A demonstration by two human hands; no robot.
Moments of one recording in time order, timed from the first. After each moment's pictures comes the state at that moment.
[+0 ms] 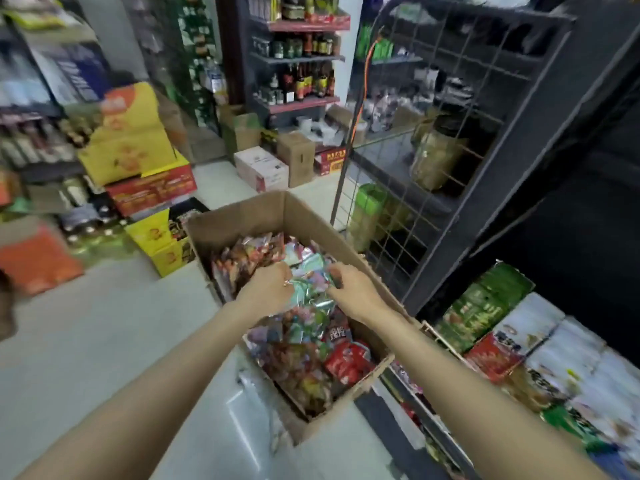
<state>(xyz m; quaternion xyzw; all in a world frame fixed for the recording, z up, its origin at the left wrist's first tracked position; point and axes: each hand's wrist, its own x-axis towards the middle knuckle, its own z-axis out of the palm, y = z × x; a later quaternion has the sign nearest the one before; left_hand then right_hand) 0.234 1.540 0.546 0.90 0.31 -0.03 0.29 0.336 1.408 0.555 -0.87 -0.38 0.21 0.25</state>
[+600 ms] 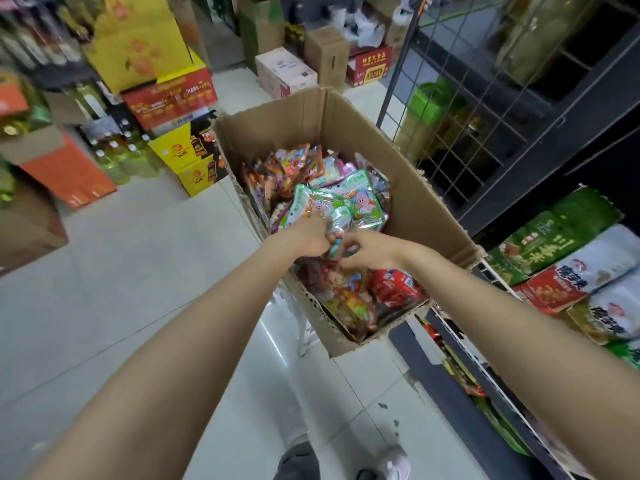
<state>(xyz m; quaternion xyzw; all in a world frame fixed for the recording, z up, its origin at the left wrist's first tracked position) 0.221 1.542 0.497 0.90 0.26 -0.22 0.28 0.317 1.434 0.482 -0.78 -0.46 0.42 0.11</state>
